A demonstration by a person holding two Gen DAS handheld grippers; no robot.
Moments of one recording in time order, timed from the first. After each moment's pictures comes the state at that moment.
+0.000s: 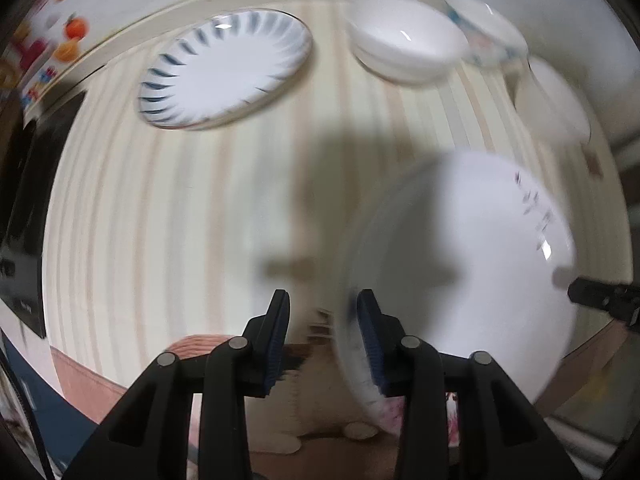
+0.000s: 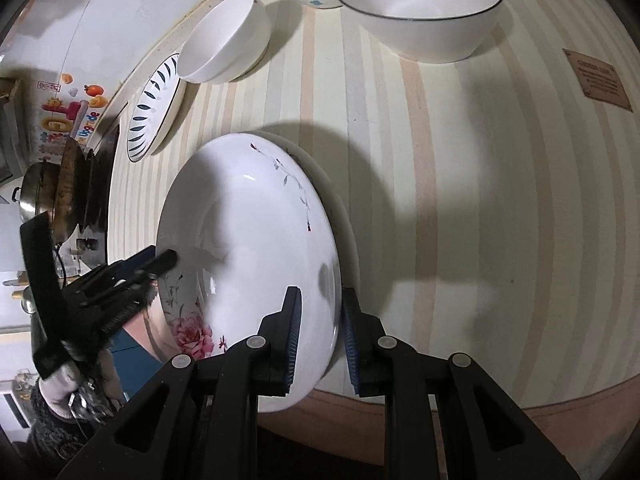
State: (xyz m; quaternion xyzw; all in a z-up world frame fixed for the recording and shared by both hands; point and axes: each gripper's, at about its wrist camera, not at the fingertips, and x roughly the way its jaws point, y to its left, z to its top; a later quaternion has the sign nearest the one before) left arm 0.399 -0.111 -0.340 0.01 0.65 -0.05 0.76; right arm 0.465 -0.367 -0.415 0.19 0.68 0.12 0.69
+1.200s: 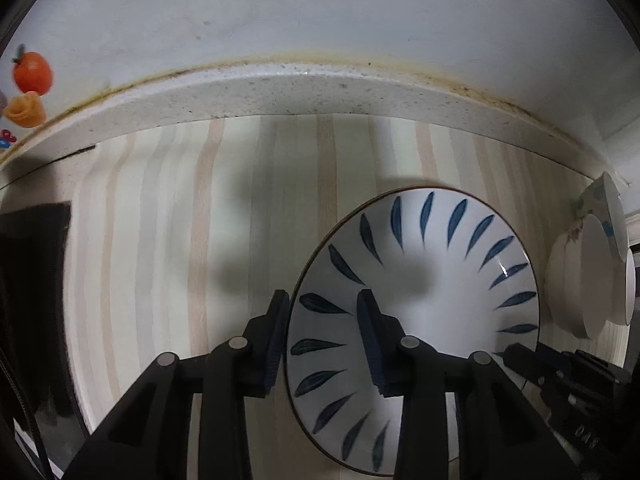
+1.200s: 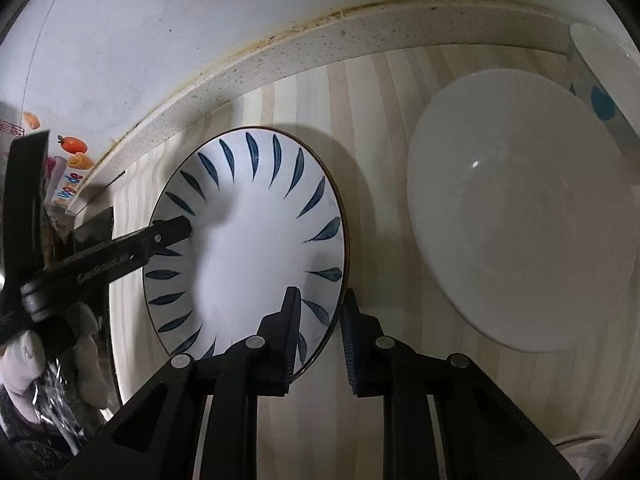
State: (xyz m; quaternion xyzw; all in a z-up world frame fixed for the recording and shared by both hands) left arm 0.617 0.037 -0.369 -0.01 0.63 -0.07 0.77; right arm 0.656 -0.132 -0.450 0.20 0.62 0.08 0.76
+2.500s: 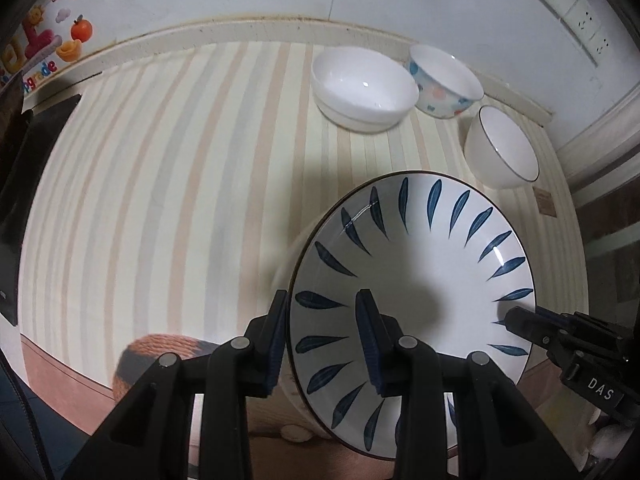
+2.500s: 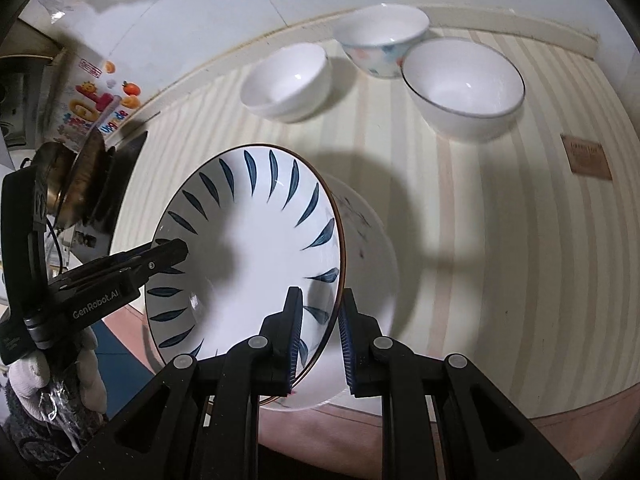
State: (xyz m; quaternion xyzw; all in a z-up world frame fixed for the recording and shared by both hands) left arm 0.397 -0.146 -0.304 -0.05 0.61 -0.07 0.79; right arm 0.430 -0.335 -0.379 0.14 0.61 0.13 0.77
